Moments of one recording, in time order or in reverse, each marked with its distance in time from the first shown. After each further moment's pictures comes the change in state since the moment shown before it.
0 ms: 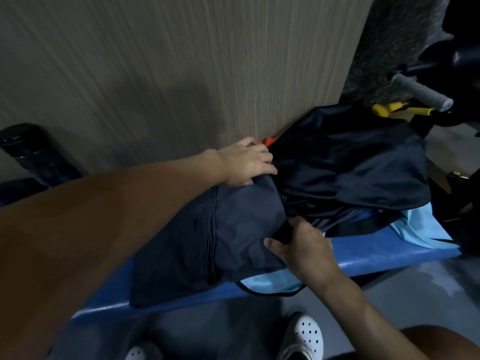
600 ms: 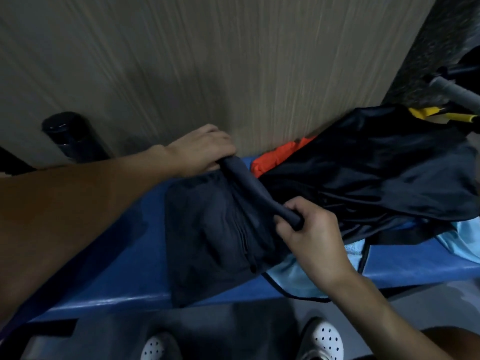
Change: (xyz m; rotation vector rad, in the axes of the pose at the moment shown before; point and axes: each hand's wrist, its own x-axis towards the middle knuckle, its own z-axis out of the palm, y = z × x) left_hand -0.134 -0.061 0.038 -0.132 0.278 -0.142; right_hand -0.001 -0.047 0.021 0.389 0.231 -0.452
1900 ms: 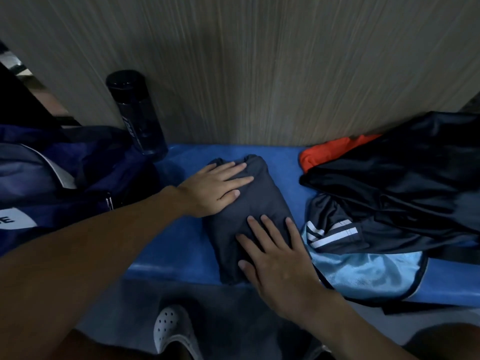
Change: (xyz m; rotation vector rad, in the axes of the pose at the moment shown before) left_hand -0.129 0.049 0.078 -0.377 -0.293 -0.467; right_hand -0.052 -0.013 0.117 -0.835 -0.506 -0.486
